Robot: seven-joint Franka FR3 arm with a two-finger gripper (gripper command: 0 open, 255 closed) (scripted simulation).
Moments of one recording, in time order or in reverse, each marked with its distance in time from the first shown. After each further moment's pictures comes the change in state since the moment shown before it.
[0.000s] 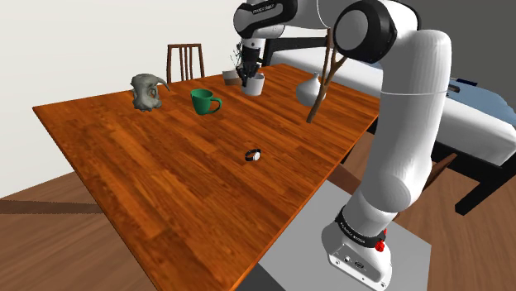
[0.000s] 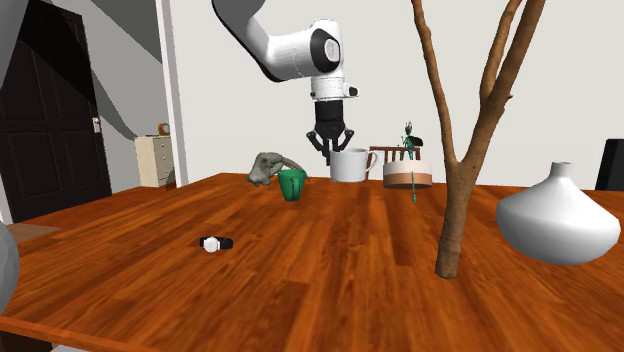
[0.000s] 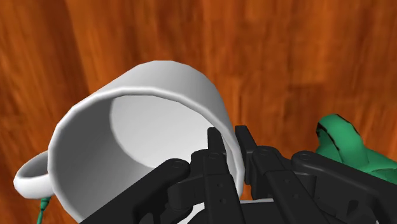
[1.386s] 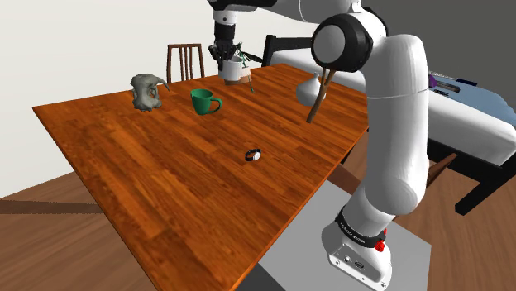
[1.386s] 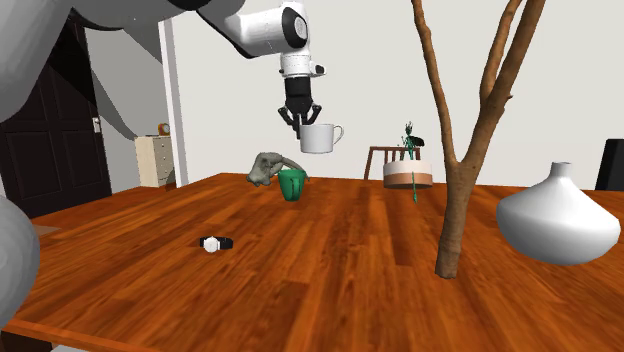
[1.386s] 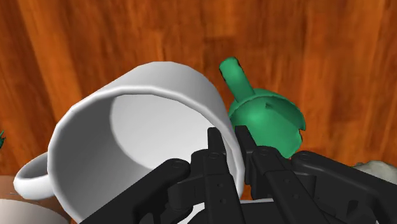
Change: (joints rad) arm 0.104 0.143 0.045 0.398 -0.014 -0.260 0.162
